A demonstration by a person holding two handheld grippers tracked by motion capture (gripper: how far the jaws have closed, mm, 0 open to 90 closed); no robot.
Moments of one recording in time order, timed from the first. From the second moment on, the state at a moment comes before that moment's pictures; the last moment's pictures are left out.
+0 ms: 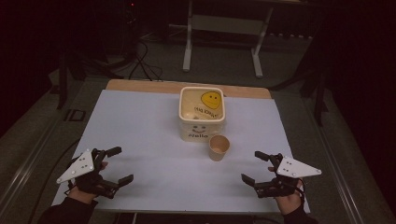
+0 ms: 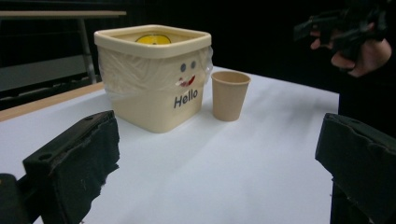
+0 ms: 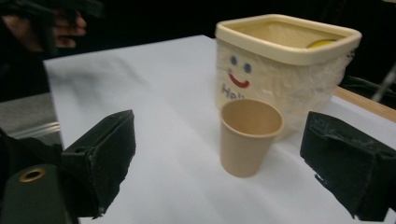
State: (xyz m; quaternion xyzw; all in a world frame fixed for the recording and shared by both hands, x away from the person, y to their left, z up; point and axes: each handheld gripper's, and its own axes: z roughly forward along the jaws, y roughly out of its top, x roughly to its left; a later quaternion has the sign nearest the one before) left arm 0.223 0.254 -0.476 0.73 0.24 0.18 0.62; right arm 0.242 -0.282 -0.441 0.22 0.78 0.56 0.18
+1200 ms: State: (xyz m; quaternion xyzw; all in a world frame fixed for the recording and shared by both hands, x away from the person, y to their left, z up) left arm 0.226 0.251 -0.475 0.73 0.25 0.16 0.61; right arm 0.296 -0.265 -0.454 0.28 0.92 0.28 0.03
